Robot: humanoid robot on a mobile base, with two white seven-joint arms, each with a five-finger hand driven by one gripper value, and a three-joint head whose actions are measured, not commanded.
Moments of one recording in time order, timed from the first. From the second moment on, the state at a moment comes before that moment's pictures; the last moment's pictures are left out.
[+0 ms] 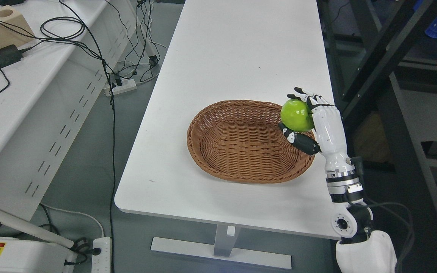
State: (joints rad) left arm -0.04 0.00 0.07 -0.10 0.04 -0.06 -0.14; right arm -0.07 -0.09 0.05 -1.63 0.86 -0.41 -0.18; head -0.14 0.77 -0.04
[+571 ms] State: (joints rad) left arm -0.04 0.00 0.07 -0.10 0.04 -0.06 -0.14; right arm 0.03 -0.05 0.02 -1.69 0.84 -0.42 -0.19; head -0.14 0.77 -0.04
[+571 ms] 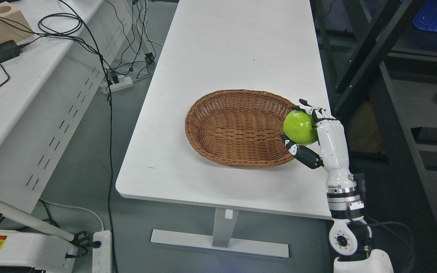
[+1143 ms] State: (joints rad) left arm -0.04 0.00 0.07 -0.10 0.04 -0.06 -0.14; right arm 0.11 -0.01 0.01 -1.71 0.84 -0.42 -0.18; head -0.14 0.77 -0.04
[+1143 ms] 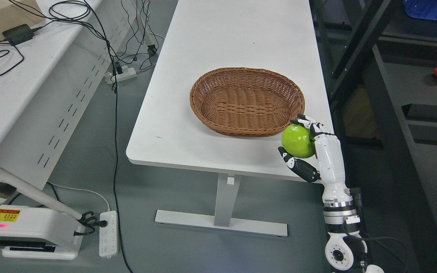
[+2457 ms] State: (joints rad) left arm -0.04 0.00 0.07 -0.10 0.04 -0.06 -0.14; right arm 0.18 0.00 -0.01 -1.72 0.83 -0.34 -0.19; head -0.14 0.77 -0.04
